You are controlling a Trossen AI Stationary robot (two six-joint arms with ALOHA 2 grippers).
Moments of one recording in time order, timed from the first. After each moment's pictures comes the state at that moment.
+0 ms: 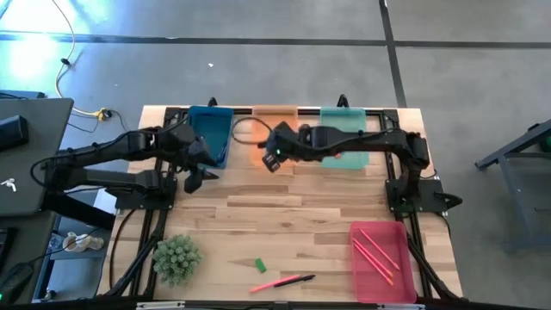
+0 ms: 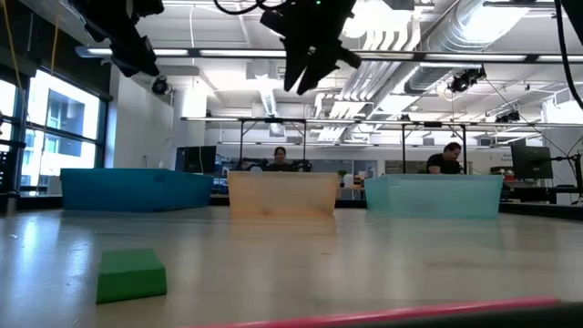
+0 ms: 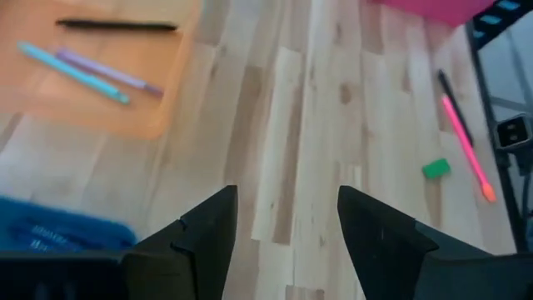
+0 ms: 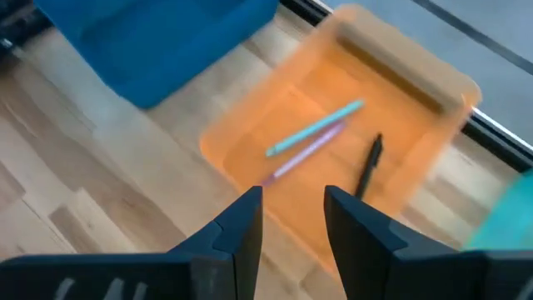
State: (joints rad) left arm 0.39 0.82 0.84 -0.84 0.26 -0.04; right arm -0.07 1.89 1.79 -0.89 0.44 0.60
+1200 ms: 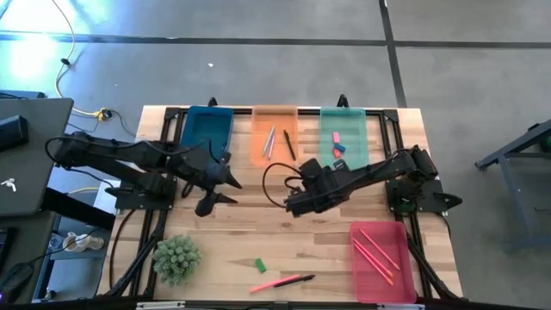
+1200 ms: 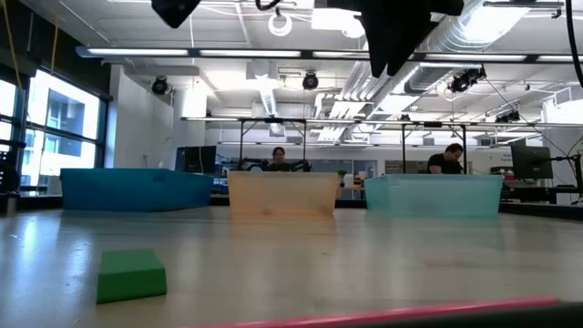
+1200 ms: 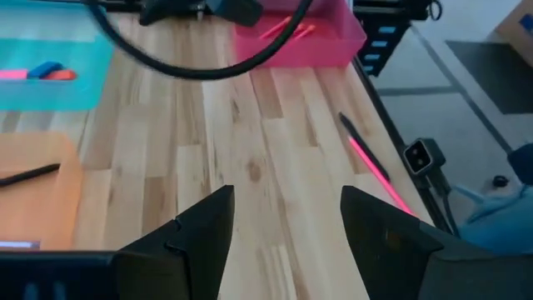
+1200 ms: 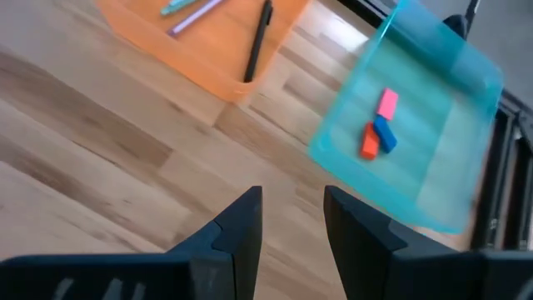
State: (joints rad) left arm -0.02 1.04 0.99 -0.57 0.13 -0.08; right arm 0.28 1.89 1.79 -1.56 0.63 1.29
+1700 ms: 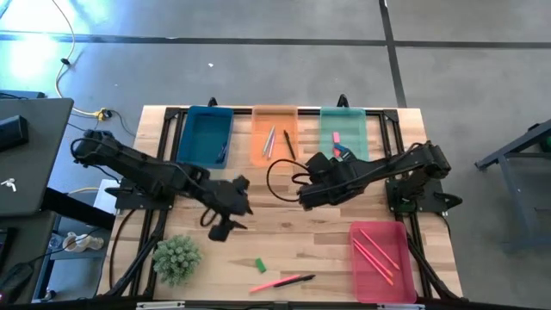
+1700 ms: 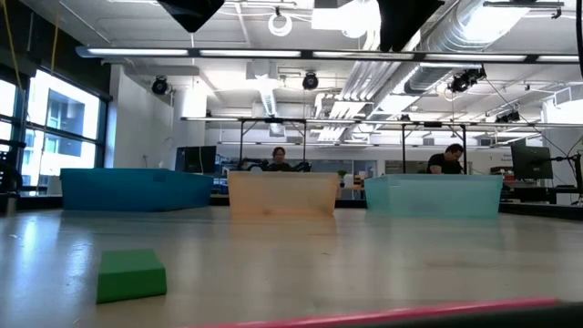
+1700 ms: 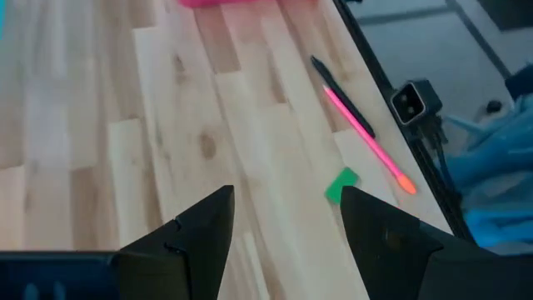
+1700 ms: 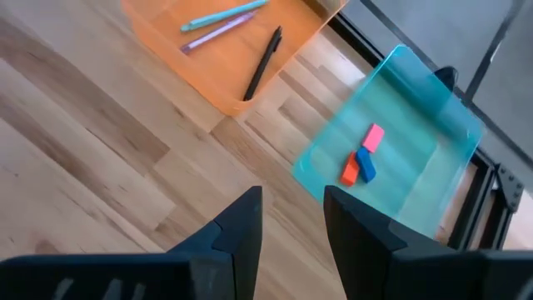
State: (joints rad) left arm -0.20 1.33 1.10 -0.57 0.07 -0.08; right arm 0.28 1.77 1.78 -1.57 0.66 1.09
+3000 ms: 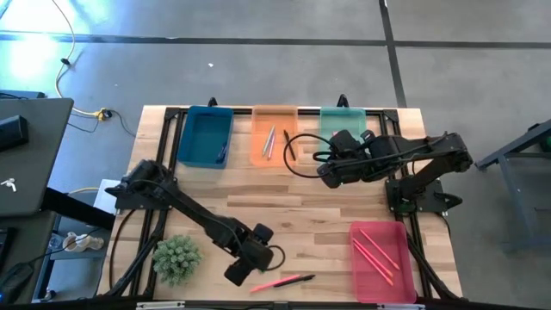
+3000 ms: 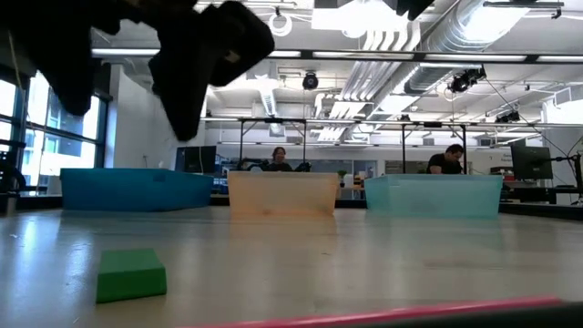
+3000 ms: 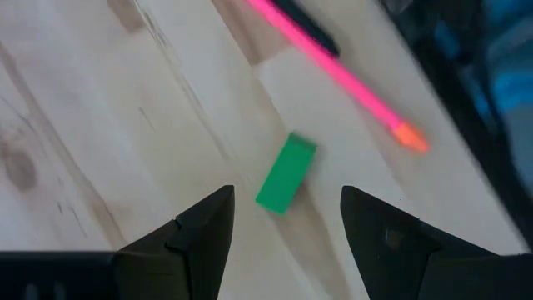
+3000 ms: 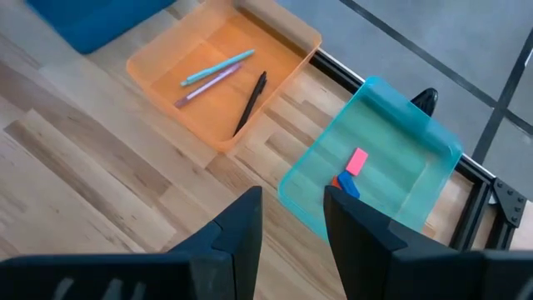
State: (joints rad) left arm -0.42 1.94 1.42 -0.65 0.03 0.00; right arm 0.23 1.55 1.78 -1.57 0.68 1.01
